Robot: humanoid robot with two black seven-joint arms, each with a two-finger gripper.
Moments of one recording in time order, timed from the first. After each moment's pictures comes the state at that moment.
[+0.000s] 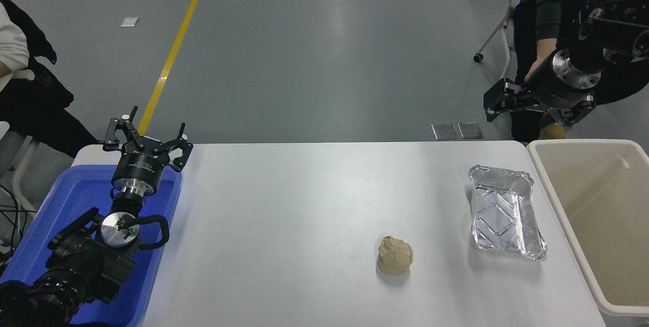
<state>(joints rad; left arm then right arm) -0.66 0.17 -0.94 -0.29 -0.25 -0.69 -0.31 1.83 -0.40 -1.22 0.83 -0.13 0.79 -0.07</state>
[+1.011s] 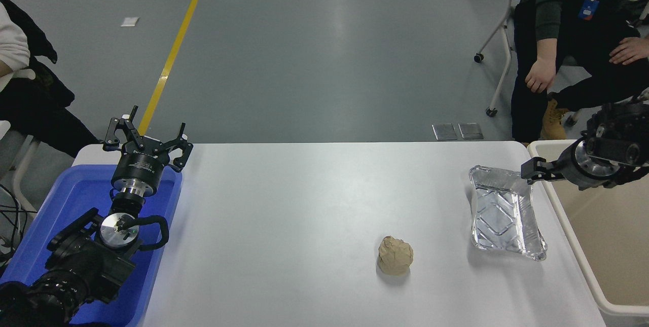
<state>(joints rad) -0.66 0.17 -0.93 -0.29 -0.25 -0.69 -0.31 1.42 -0.45 -1.17 0.84 -0.44 0.32 -0.05</state>
